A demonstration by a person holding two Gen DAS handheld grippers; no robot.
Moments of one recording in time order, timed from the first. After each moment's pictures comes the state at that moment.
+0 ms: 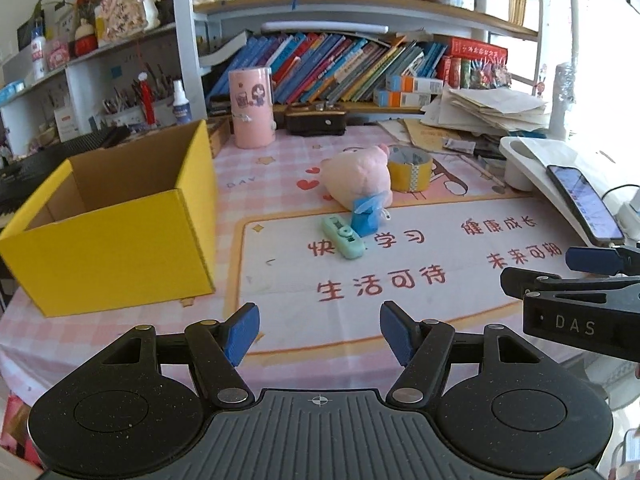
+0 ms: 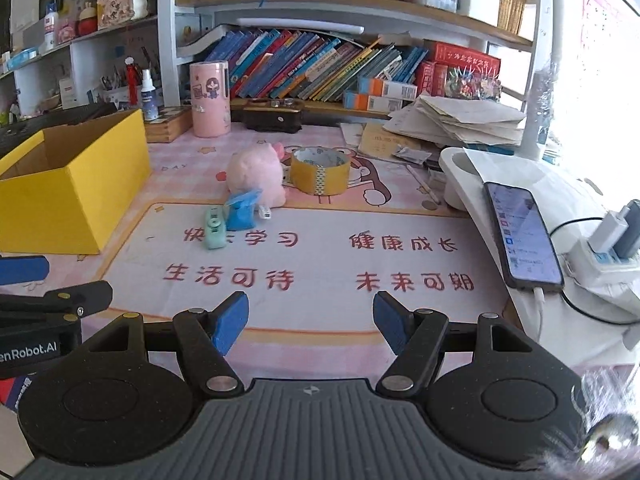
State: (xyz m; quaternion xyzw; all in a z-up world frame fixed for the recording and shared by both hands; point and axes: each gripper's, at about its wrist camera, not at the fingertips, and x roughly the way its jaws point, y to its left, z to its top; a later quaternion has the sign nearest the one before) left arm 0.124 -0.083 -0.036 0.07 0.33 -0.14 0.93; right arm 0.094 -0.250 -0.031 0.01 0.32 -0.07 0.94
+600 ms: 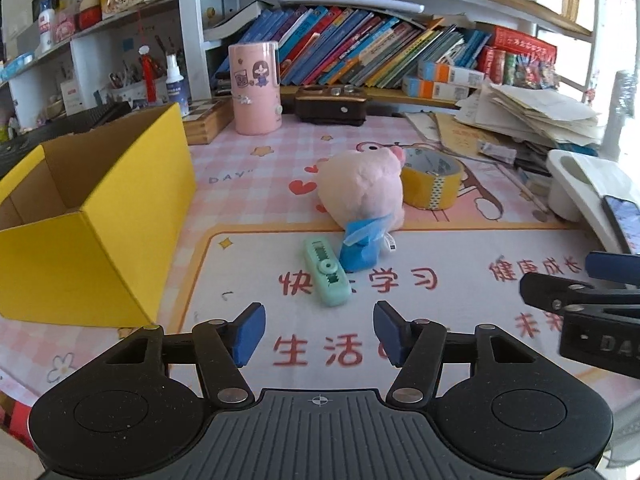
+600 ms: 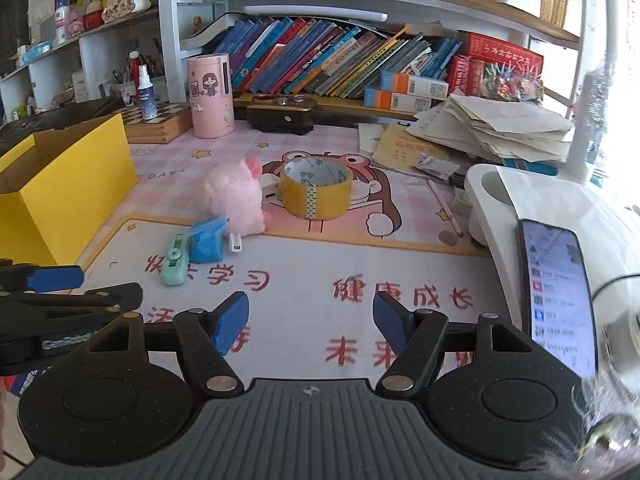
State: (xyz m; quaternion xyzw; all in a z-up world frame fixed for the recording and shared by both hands) left arm 0.203 -0.146 -0.063 0.04 0.36 -0.07 0.93; right arm 0.174 -0.317 -0.038 0.00 0.34 0.00 0.94
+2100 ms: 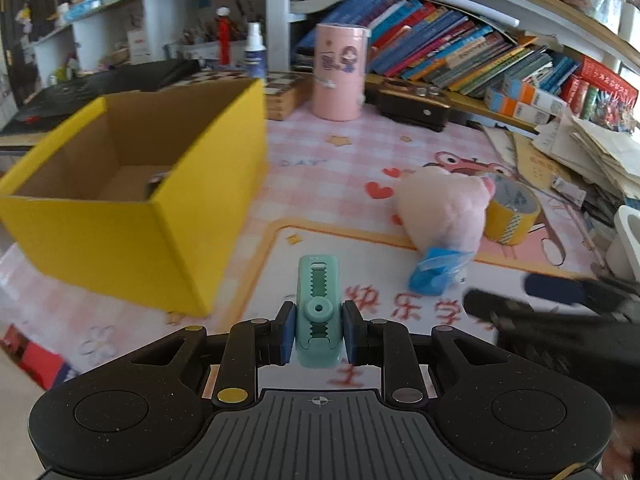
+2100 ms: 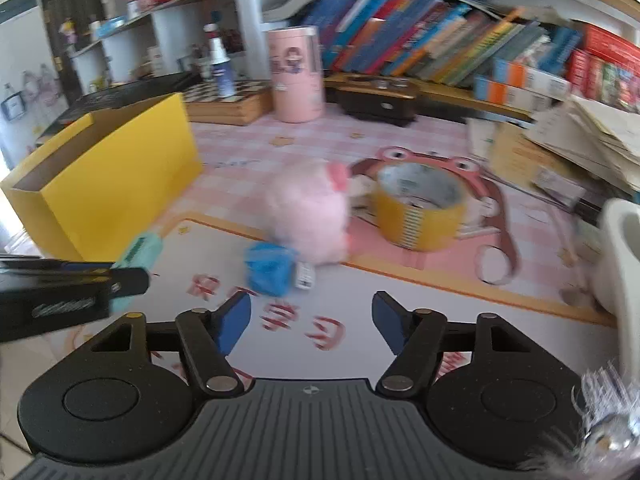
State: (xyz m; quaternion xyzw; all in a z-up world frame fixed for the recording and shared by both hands) left arm 0.221 -0.111 -0.041 -0.02 0.40 0.03 0.92; right arm 0.260 -0.294 -0.061 0.00 0.36 0.16 0.92
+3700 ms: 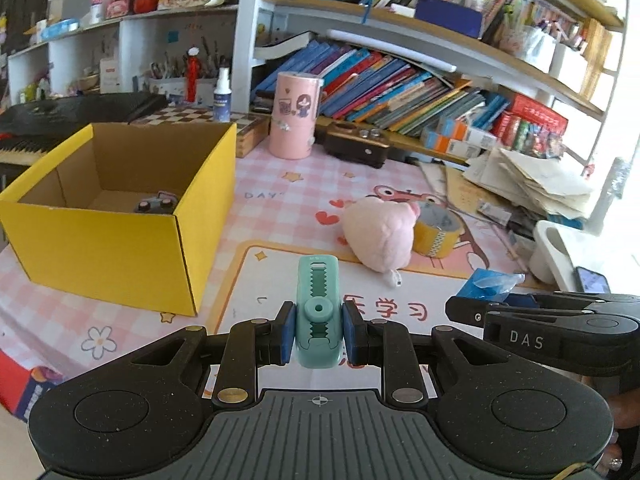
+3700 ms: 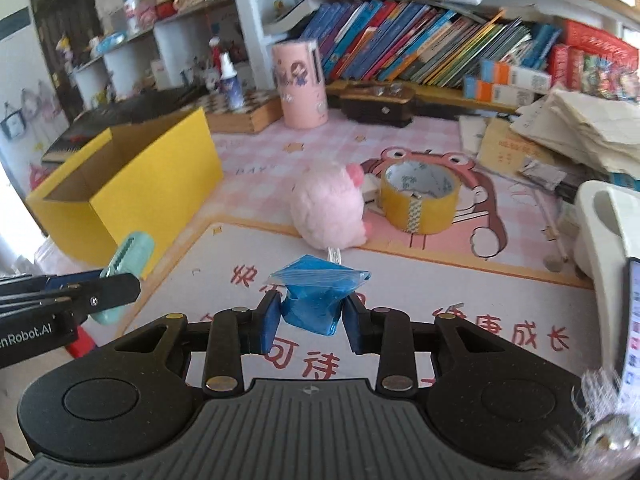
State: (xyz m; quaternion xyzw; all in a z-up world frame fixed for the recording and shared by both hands) left arm 0.163 -0.092 -0.012 -0.05 0.34 -0.07 0.94; right arm 0.199 -0.294 -0.022 0.03 0.36 0.13 0.93
